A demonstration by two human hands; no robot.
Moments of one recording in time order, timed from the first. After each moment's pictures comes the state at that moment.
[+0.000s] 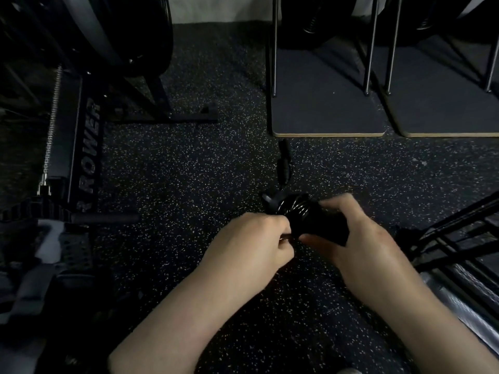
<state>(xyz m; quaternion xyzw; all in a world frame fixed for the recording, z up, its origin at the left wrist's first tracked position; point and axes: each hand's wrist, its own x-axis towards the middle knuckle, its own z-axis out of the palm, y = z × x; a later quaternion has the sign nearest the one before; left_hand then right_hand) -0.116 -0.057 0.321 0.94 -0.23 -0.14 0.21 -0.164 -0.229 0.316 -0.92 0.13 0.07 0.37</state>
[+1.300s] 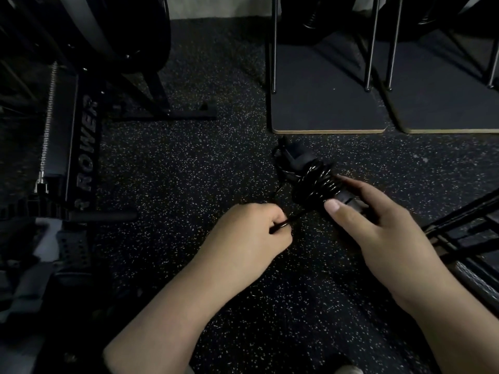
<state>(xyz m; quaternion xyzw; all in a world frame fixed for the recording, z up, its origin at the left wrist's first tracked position) -0.110 -0.056 0.314 0.91 -0.16 -0.18 0.34 -0.162 -0.244 0.323 -0.77 0.15 0.02 0.62</state>
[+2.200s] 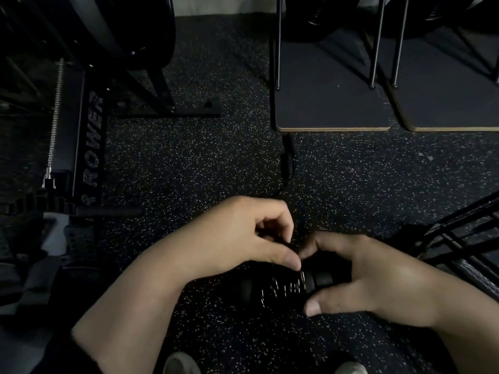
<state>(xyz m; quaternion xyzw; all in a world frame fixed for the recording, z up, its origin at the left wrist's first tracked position) -0.096 -0.025 0.336 0.83 -0.28 -0.29 0.39 -0.168 -0.245 0.335 -0.82 -0.05 0.34 0.46</state>
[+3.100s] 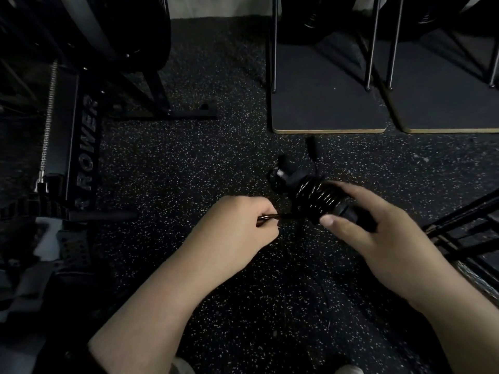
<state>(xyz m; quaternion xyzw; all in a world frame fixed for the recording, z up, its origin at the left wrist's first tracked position) -0.098 -0.041 0.312 0.92 -0.16 -0.16 0.33 -0.163 -0.254 0.321 -0.84 0.12 0.07 0.53</state>
